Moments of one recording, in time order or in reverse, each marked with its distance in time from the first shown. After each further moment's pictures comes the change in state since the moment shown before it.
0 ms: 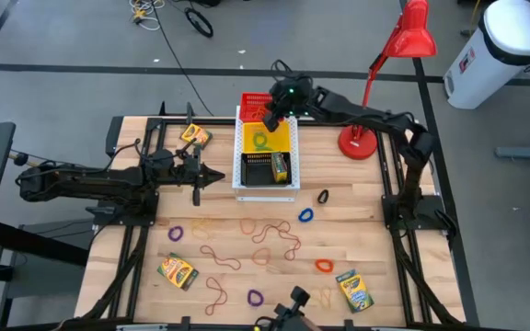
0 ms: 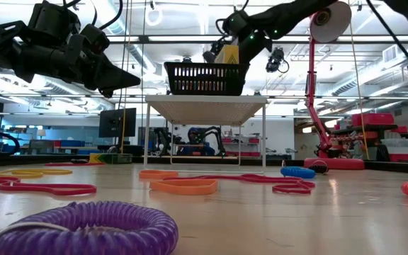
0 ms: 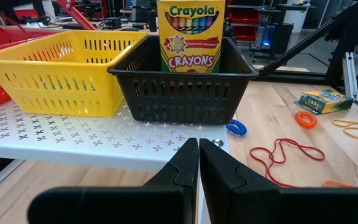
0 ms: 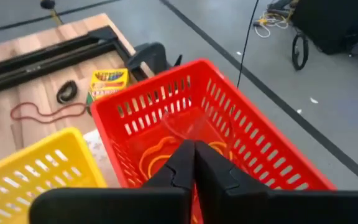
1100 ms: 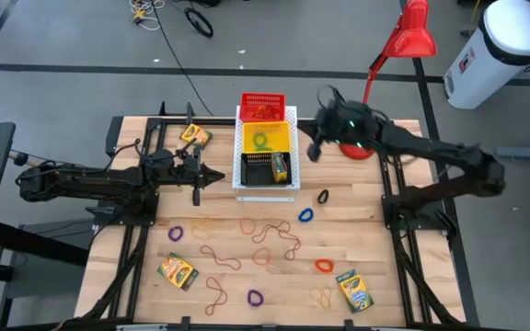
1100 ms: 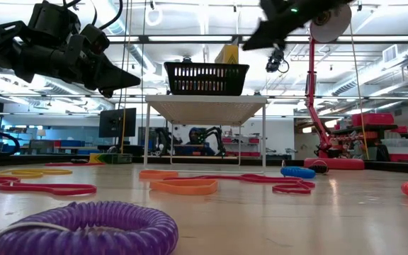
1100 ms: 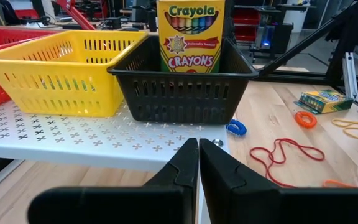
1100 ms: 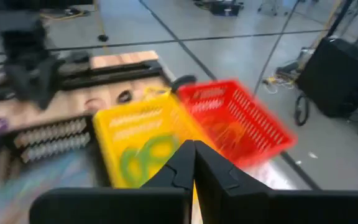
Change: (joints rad) left arm 0.000 0.000 0.000 0.000 0.000 0.000; right arm 0.159 -0.640 -0.550 0.114 0.045 -0.084
